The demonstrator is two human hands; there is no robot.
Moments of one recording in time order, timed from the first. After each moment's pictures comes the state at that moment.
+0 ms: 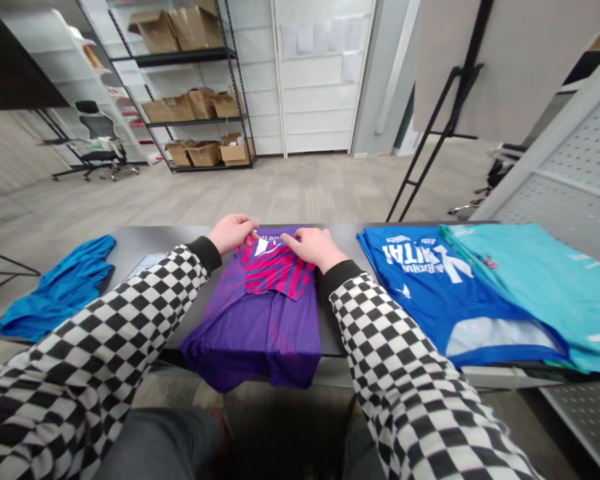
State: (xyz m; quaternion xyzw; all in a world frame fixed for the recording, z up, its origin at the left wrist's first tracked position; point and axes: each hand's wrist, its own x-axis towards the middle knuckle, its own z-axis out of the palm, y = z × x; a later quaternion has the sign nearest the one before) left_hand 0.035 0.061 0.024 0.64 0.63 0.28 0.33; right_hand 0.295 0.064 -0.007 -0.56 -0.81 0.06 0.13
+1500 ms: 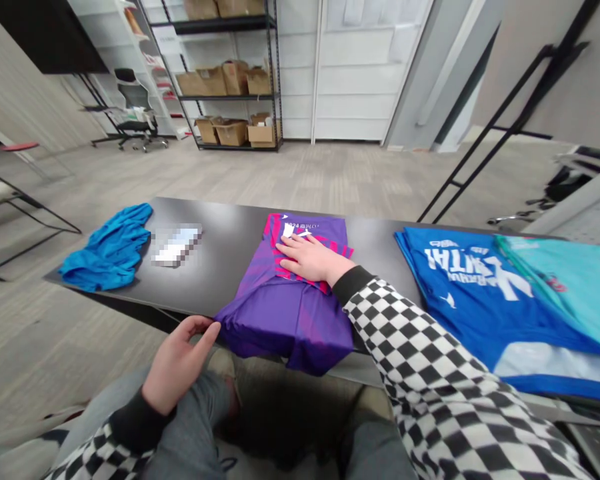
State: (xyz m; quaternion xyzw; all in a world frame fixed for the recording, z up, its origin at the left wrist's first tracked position) left_hand -0.039 -0.256 -0.096 0.51 0.72 0.42 0.20; right_hand 0.235 0.037 -0.045 -0.28 -0.95 0.12 0.05
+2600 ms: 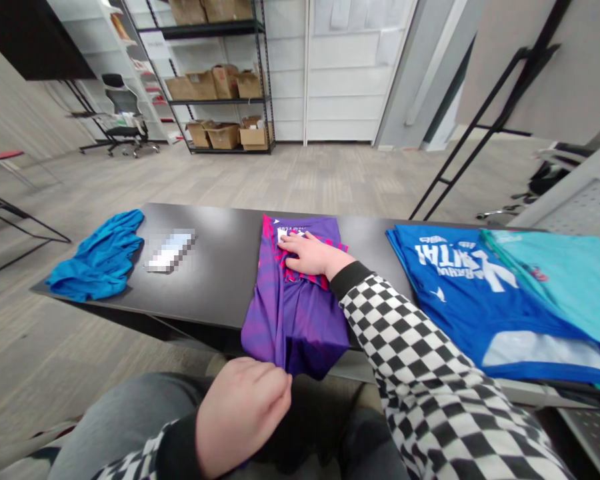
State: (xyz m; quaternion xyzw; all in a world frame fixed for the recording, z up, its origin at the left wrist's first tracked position) left_hand 0.084 -0.266 -0.050 0.84 0.51 0.13 0.13; right_hand 0.247 0.048 -0.038 -0.29 -0.94 0.15 0.07
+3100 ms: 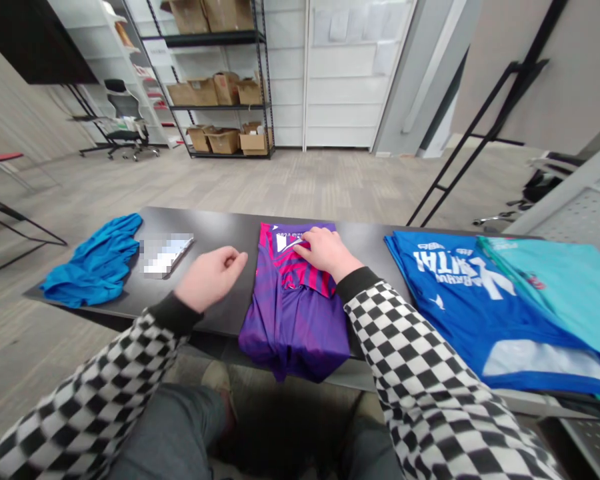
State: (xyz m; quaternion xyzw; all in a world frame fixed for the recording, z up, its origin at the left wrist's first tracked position) left_hand -0.011 -0.102 0.011 0.68 0.68 0.25 0.08; right_hand 0.266 0.053 -0.021 -0.46 -0.88 0.00 0.14
